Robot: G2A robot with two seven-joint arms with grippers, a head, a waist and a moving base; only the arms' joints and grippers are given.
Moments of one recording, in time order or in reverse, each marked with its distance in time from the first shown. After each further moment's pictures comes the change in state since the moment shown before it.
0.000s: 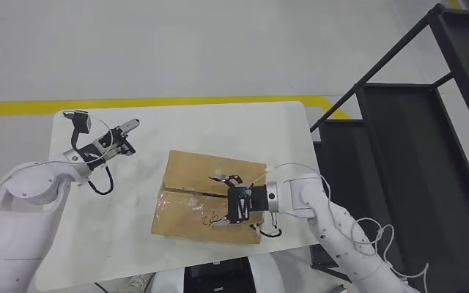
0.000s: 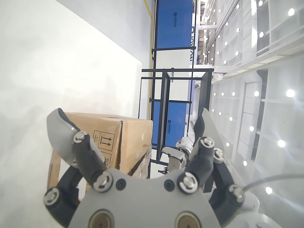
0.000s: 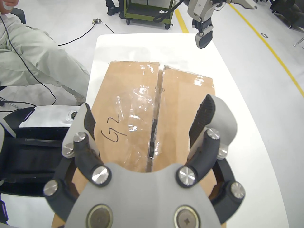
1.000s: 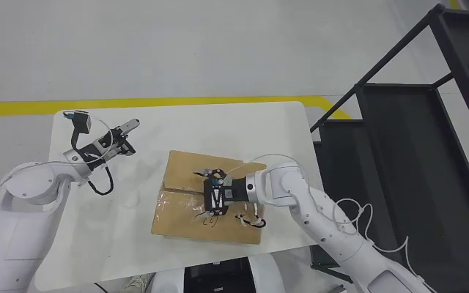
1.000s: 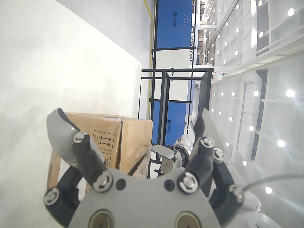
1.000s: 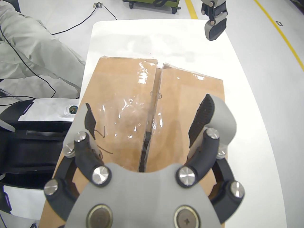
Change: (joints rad) left arm 0.000 0.000 0.000 0.000 0.000 0.000 0.000; right arm 0.211 -0.040 -0.181 0.137 0.136 0.085 0.197
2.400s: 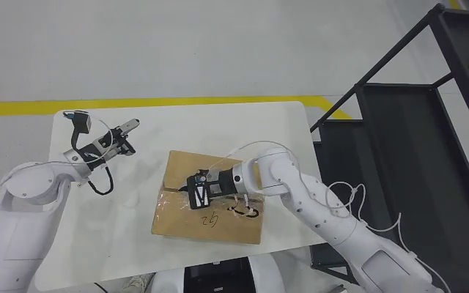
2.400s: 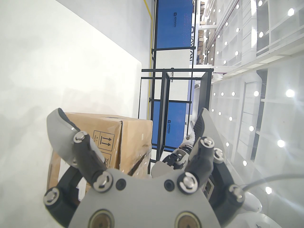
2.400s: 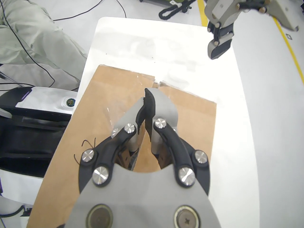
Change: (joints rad) left arm 0.000 0.000 0.000 0.000 0.000 0.000 0.000; right arm 0.177 -0.013 -0.118 -0.012 0.042 -0.007 0.095
